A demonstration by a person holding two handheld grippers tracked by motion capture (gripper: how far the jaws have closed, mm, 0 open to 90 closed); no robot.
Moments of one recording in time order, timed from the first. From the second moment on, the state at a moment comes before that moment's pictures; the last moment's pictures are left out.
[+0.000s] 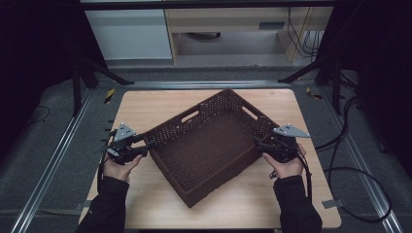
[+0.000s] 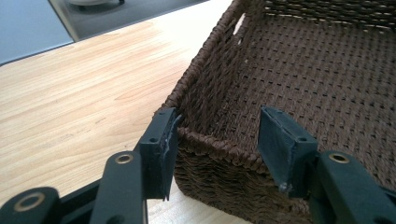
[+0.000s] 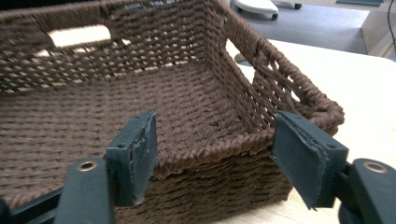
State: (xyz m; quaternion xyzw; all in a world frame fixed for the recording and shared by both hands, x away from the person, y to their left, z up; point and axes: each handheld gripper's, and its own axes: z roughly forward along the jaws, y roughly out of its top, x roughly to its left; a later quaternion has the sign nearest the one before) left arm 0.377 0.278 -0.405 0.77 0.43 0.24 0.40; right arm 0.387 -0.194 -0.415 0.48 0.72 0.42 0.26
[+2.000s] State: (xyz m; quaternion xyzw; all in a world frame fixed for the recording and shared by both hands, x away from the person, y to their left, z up) left arm 0.342 0.278 -0.413 0.77 0.43 0.20 0.43; right arm 0.386 -0.166 -0.422 0.46 0.73 0.43 0.27
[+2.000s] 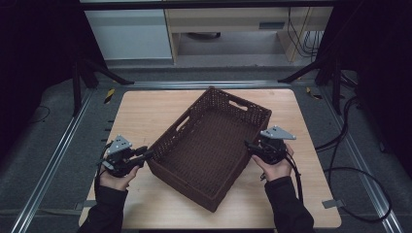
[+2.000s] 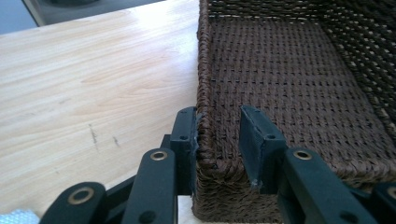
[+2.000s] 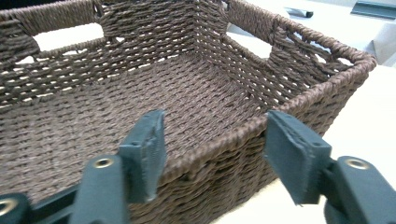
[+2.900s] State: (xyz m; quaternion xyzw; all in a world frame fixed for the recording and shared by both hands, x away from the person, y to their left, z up) left arm 0.338 0.257 -0.420 0.79 0.39 0.20 0.42; right arm 0.381 -0.157 -0.419 0.45 0.74 0.44 0.26
